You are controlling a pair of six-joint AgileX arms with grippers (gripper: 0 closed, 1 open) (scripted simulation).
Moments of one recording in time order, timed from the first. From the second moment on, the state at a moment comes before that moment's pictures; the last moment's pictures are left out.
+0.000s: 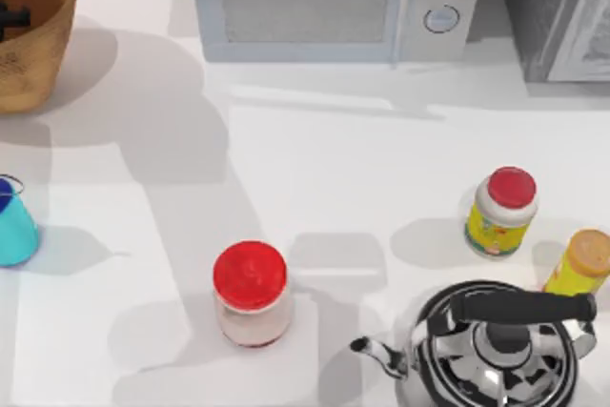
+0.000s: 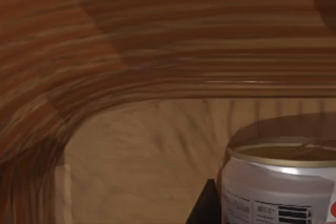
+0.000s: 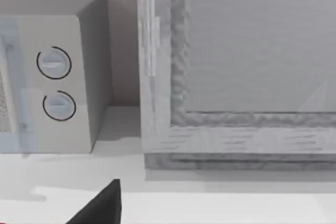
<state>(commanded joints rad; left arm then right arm) 0.19 2.61 2.33 -1.00 0.12 0.20 0.00 0.00 0.00 0.00 0.00 0.00</state>
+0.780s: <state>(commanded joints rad) 0.17 2.12 1.89 -0.77 0.05 0.13 0.00 0.00 0.00 0.00 0.00 0.00</state>
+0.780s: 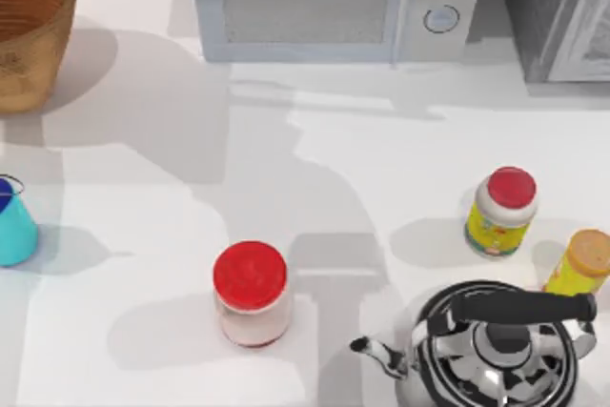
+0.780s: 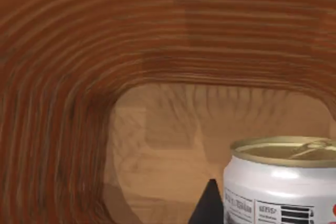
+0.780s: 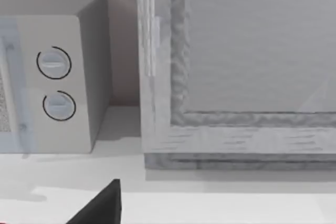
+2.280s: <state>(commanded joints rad) 0.00 0.00 0.00 0.00 0.00 0.00 0.00 0.00 0.00 0.00 0.00 0.00</state>
